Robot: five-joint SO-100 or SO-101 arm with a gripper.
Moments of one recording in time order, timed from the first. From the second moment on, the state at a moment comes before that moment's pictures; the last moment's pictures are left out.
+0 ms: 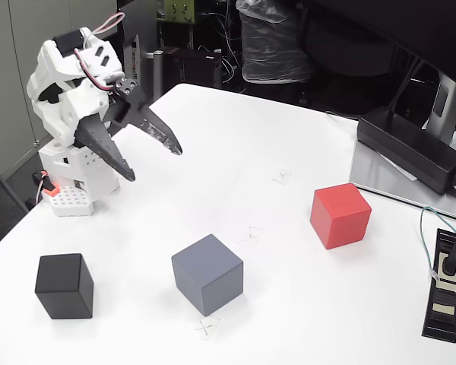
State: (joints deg) arm 23.3 187.4 152.3 67.8 -103.3
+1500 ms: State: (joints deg) arm 24.0 140.4 140.8 45.7 -93.1
